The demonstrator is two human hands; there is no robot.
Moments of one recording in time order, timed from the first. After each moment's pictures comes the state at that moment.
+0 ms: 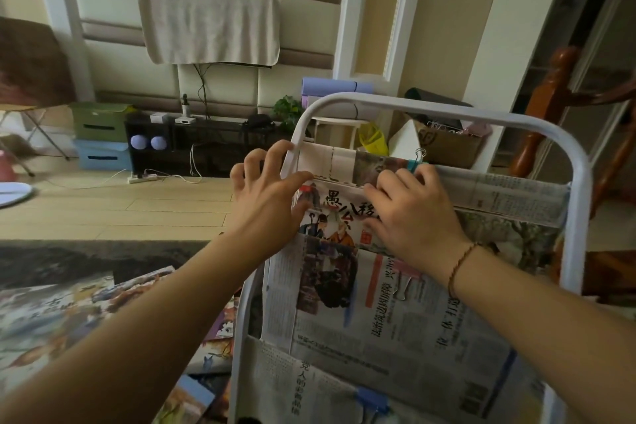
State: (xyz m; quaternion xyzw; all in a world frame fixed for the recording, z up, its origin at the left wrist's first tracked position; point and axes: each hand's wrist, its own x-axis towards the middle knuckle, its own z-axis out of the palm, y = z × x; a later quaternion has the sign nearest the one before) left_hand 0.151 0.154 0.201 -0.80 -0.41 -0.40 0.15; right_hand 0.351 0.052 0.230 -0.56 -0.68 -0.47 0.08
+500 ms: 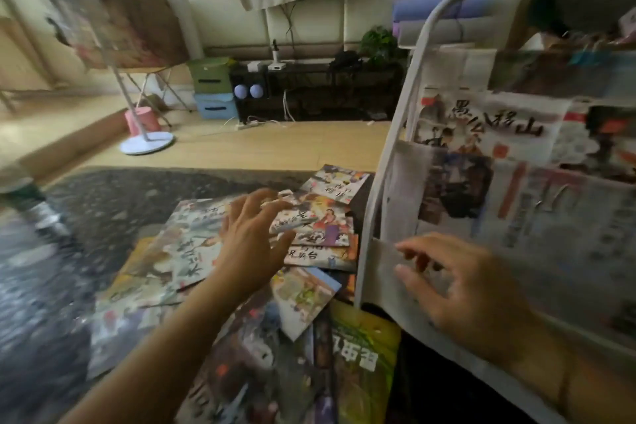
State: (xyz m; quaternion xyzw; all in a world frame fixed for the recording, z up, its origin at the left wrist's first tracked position) left_hand -0.053 0.065 0.079 -0.77 -0.56 -0.30 -0.01; right_hand 0.220 -0.045 0.115 -0.52 -0.76 0.05 0.39
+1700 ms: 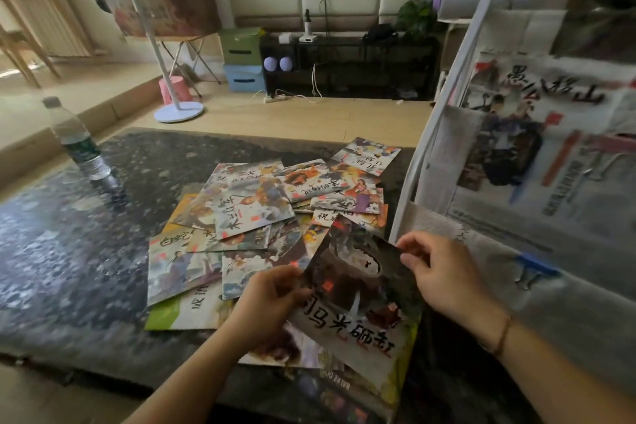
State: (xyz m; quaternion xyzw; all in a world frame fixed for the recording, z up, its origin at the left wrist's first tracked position) left_hand -0.083 -0.042 0.021 -0.65 -0.57 -0.30 -0.40; right_hand 0.174 -0.039 0.074 -0.65 -0.67 0.23 0.28
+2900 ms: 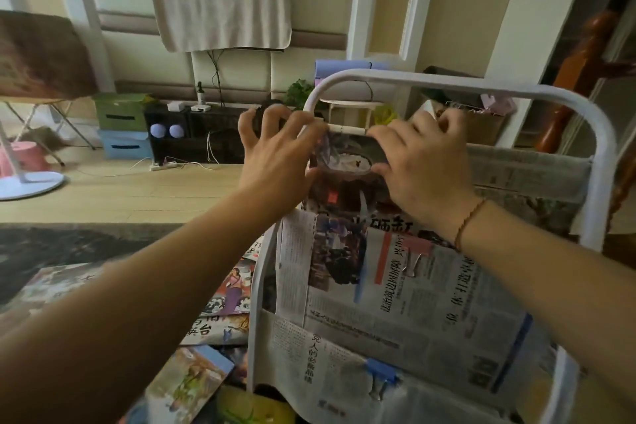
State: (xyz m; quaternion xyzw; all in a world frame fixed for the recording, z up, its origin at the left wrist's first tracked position) left_hand 0.149 0.140 0.235 -0.81 -0.40 -0.36 0.22; right_hand 0.341 0.054 0.256 -0.58 -0.65 -0.47 0.16
